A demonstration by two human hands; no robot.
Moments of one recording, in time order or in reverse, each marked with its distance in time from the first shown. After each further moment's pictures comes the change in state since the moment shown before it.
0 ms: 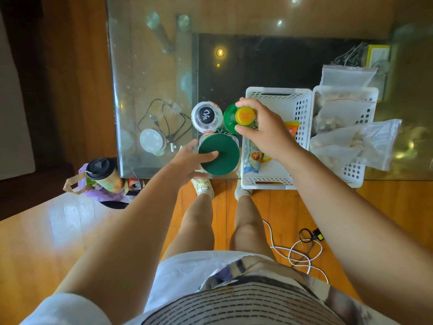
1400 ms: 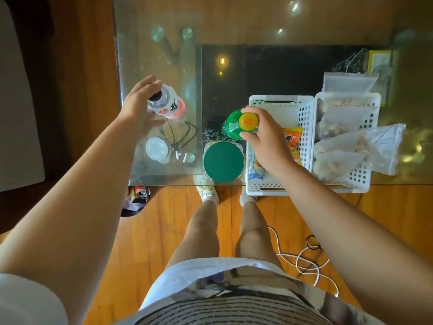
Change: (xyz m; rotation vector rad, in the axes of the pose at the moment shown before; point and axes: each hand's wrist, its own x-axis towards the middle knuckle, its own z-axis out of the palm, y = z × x) left_hand -0.022 0.102 -0.078 -0.144 0.286 0.372; right_hand -0.001 0.002 0.018 -0.001 0.175 0.011
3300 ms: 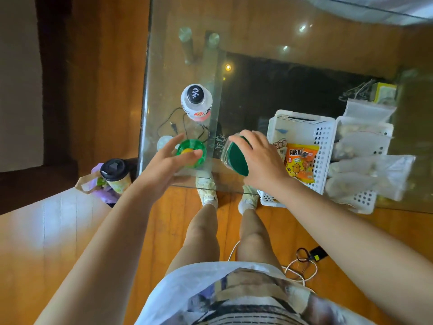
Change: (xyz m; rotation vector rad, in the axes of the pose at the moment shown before) left_hand -0.067 -0.064 -0.046 0.019 -0.207 -0.153; right_hand 0.002 -0.020 0.057 -0.789 -0.313 -0.276
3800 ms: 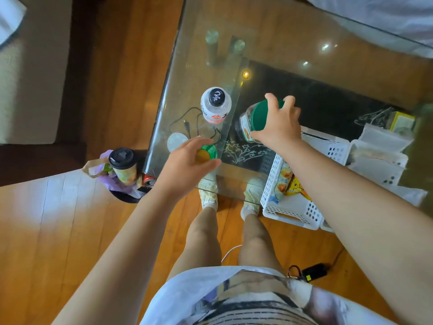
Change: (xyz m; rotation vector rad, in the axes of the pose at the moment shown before) left_hand -0.004 -0.006 0.015 0.656 0.284 0.394; right_hand 0.081 0.010 -0.049 0.134 0.047 0.386
